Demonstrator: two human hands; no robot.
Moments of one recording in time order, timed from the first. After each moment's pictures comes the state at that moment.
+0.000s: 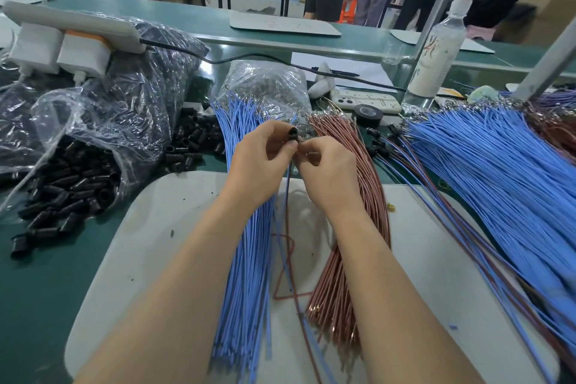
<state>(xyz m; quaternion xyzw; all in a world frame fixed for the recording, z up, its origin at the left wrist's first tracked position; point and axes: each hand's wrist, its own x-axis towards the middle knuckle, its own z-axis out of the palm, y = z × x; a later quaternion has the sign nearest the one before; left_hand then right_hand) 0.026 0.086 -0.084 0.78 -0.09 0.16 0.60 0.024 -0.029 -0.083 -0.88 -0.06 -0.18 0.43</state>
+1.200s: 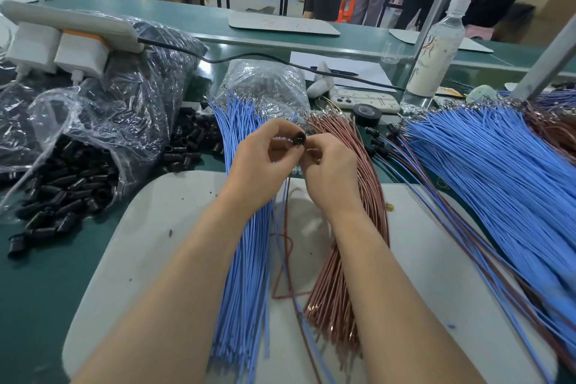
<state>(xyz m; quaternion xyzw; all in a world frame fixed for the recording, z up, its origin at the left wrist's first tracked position) 0.024 0.087 -0.086 0.76 -0.15 0.15 0.62 0.024 -0.029 -0.083 -0.87 -0.07 -0.21 0.44</state>
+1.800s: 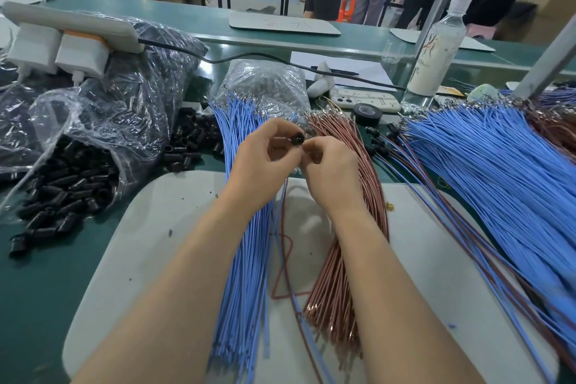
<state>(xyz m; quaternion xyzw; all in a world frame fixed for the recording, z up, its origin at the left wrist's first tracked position) 0.021 0.084 -0.084 0.75 -0.13 0.13 0.64 0.023 -0.032 -0.079 -0.89 -0.05 -0.18 0.43</state>
